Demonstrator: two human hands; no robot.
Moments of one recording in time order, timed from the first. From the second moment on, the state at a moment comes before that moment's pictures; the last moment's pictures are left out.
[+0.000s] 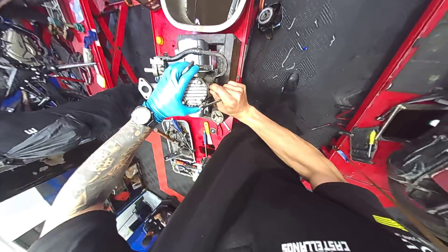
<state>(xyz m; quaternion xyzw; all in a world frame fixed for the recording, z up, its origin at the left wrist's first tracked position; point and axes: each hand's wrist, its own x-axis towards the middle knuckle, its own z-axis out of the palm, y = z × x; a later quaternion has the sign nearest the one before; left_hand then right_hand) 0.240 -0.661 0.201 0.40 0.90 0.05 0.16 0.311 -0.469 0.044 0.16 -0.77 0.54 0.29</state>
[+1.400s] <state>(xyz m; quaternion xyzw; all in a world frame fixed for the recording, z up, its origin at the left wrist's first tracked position) 0.314 -0.569 0.182 -0.48 0.66 0.46 -0.33 0.110 -0.529 0.185 0.28 -0.51 0.63 -0.52</state>
